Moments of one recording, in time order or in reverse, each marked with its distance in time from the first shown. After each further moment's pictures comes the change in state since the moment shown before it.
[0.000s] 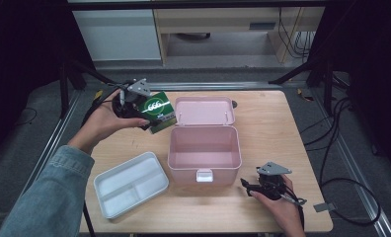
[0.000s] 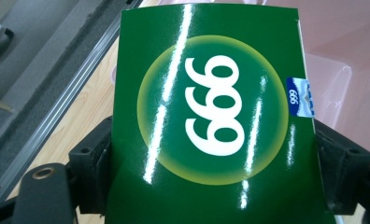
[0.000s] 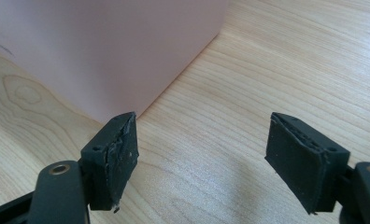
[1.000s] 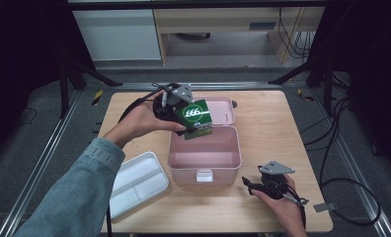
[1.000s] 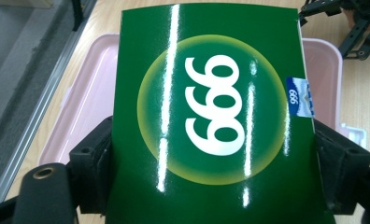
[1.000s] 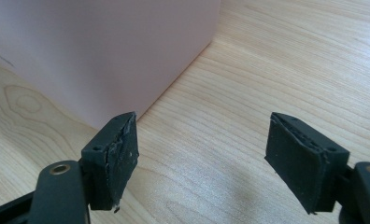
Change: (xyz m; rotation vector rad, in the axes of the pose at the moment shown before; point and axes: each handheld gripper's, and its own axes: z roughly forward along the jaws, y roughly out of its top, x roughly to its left) left arm -0.043 0.074 0.047 -0.006 -0.168 0.162; right arm -0.004 0.002 -0.004 -0.025 -0.003 0.011
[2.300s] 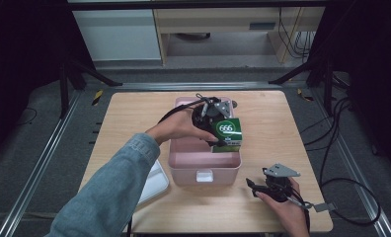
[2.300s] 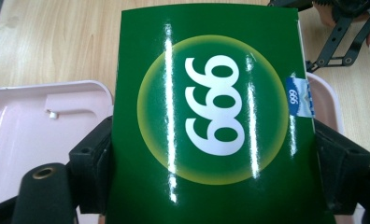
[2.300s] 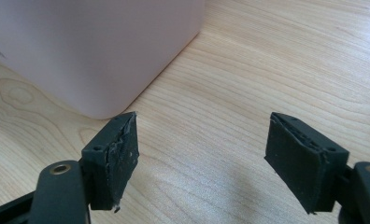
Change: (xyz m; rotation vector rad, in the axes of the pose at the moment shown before) left arm -0.013 0.041 0.093 0.032 -0.195 0.121; right arm -0.004 -0.008 -0.009 -0.001 -0.026 0.025
